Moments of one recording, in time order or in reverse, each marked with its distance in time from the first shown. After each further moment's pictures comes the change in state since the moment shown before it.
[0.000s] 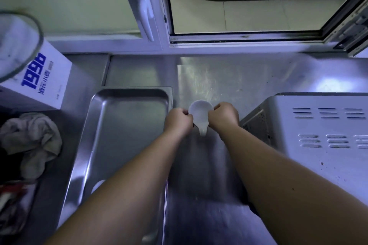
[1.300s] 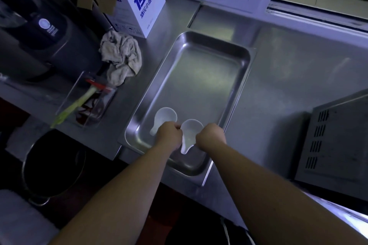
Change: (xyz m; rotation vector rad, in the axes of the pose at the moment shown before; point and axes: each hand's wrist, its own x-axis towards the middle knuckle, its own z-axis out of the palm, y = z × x) left_hand -0.149 -0.255 -0.099 0.059 0.177 -0.272; right_hand -0.206 0.029 0.190 -0.567 -0.442 -0.275
